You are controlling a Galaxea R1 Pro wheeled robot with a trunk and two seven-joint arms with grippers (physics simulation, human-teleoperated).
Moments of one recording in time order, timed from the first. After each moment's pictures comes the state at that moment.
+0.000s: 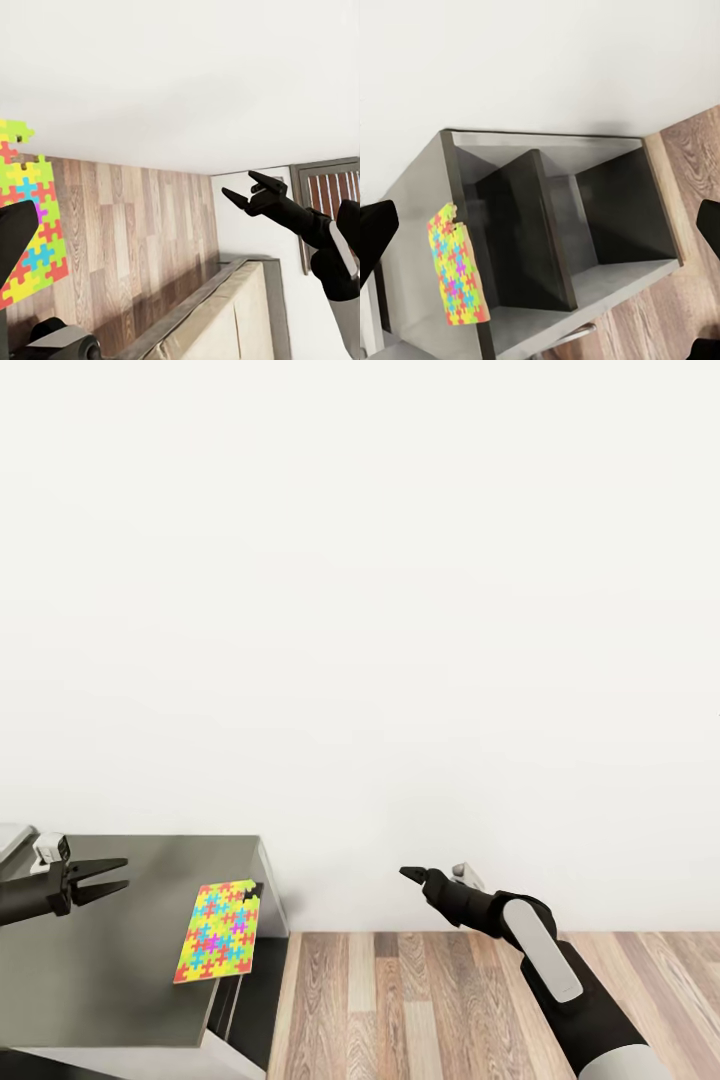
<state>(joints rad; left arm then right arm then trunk) -0.66 0.68 0.17 -0.60 0.21 0.89 -1.57 -0.46 -0.08 0.17 -1.15 -1.16 0.70 -0.14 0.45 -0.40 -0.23</state>
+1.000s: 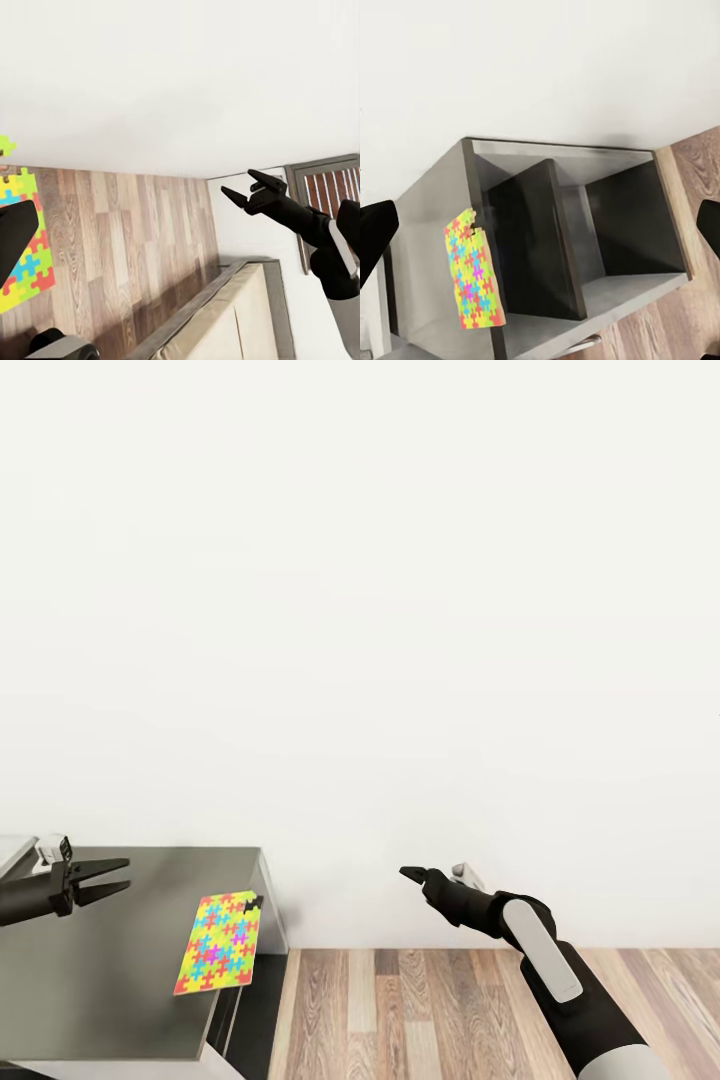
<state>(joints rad) -0.66 0.67 0.16 -0.60 0.21 0.89 -1.57 -0.46 -0.08 0.17 -1.15 -1.17 0.69 -0.14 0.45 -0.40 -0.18</state>
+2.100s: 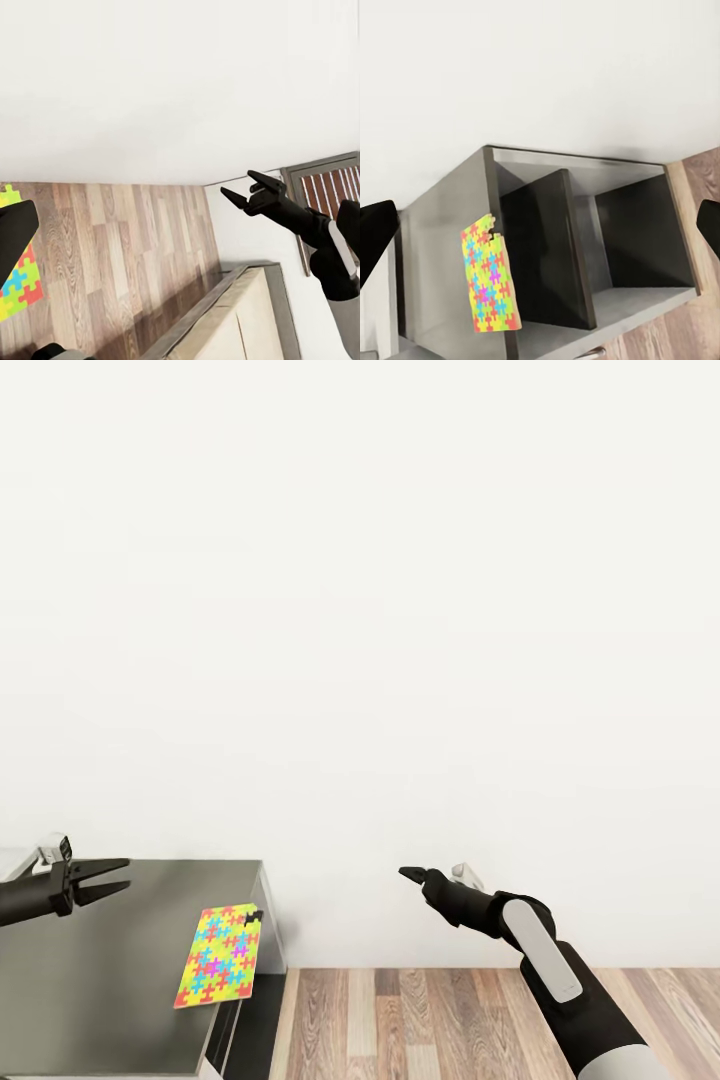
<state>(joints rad) -0.66 0.67 0.17 -0.60 0.21 0.89 -1.57 -0.46 -0.08 0.18 -1.15 -1.17 0.70 -0.14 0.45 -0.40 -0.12</state>
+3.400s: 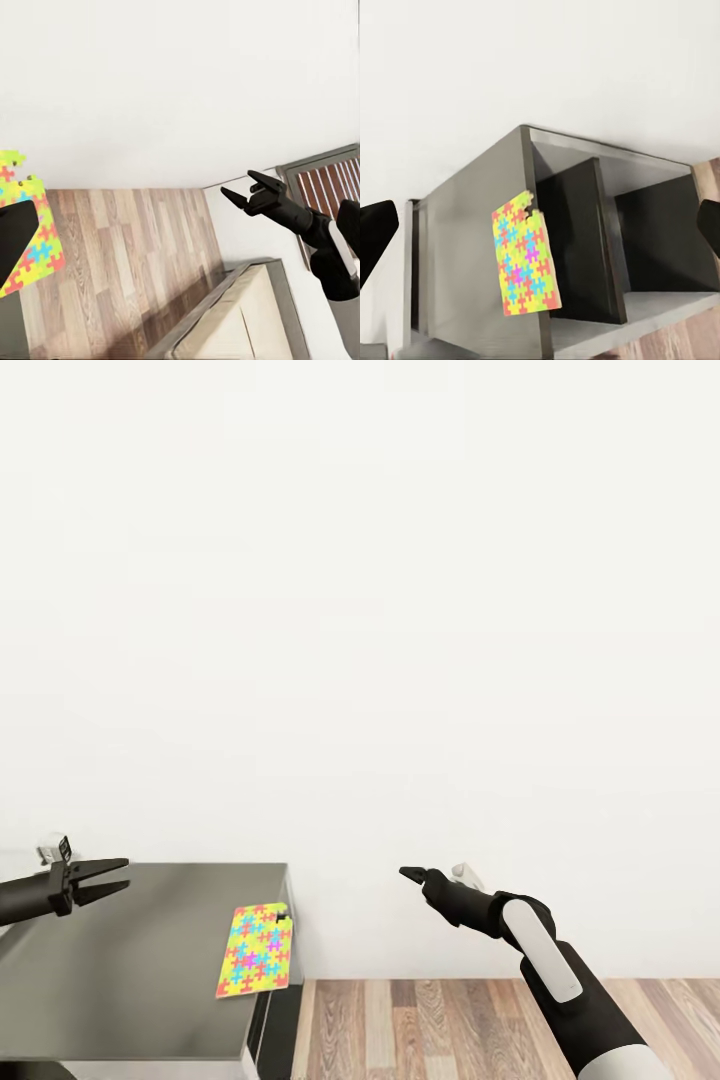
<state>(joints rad) -0.66 0.68 0.17 -0.60 0.21 0.89 -1.57 -0.46 -0.08 0.18 -1.15 -1.17 0.69 -0.14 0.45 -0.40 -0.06</state>
